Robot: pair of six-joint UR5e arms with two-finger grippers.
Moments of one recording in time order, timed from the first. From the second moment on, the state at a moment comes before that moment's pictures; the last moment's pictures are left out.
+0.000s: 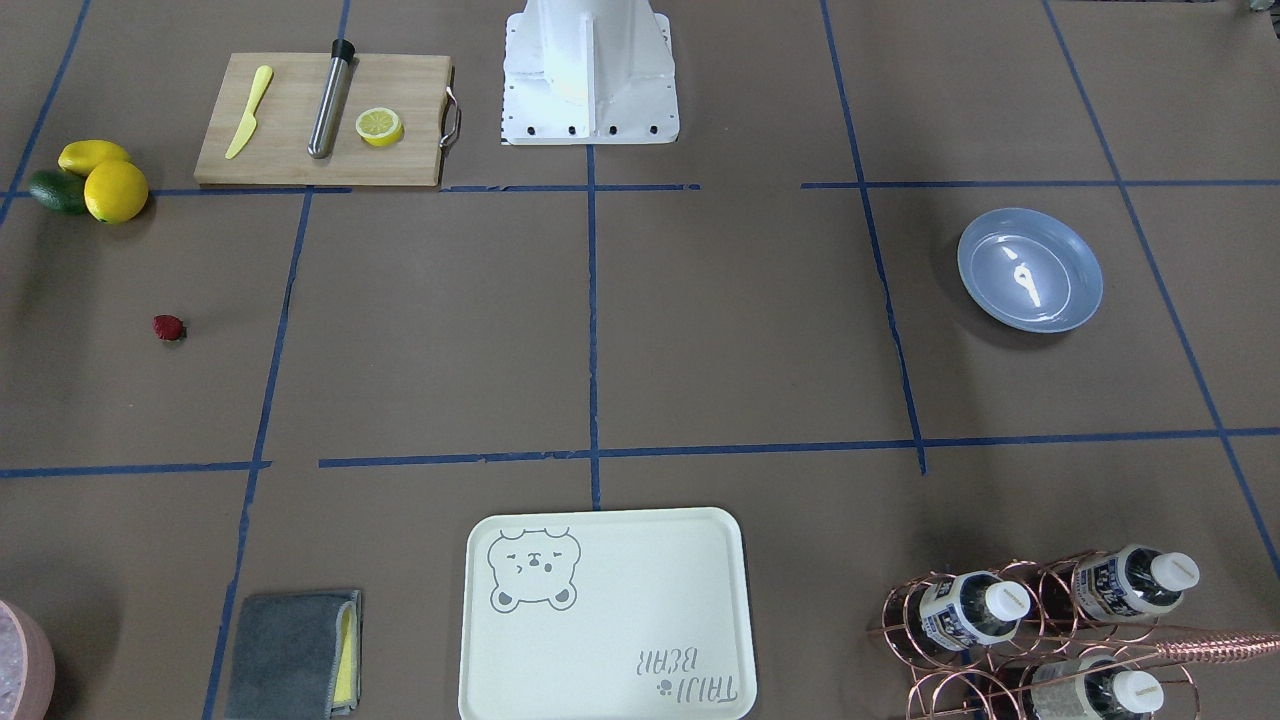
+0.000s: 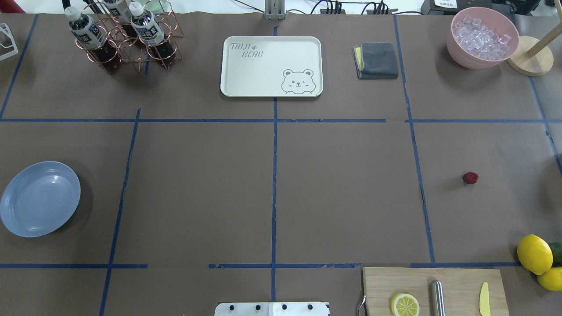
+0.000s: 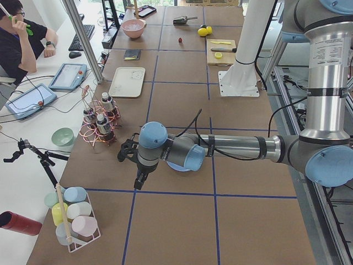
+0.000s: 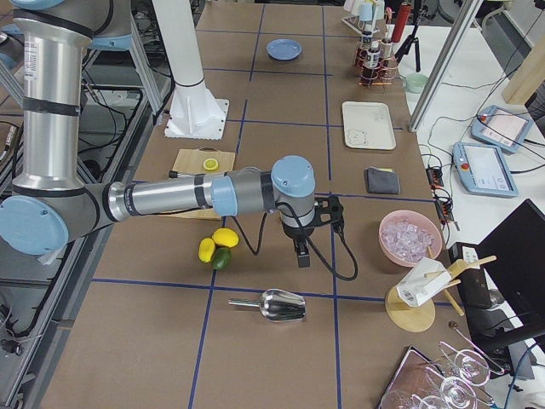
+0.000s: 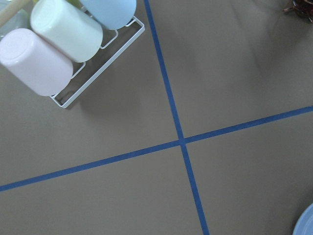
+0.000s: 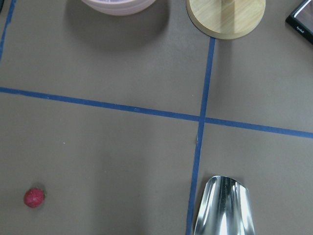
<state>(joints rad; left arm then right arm) -1.53 -1.51 -1.62 -1.97 -2.34 0.00 1.57 -1.67 1.87 -1.56 2.36 0.03</state>
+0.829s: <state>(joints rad) -1.17 -1.30 -1.56 -2.63 -2.16 -0.74 1.56 -1.65 1.87 -1.55 2.43 0.10</state>
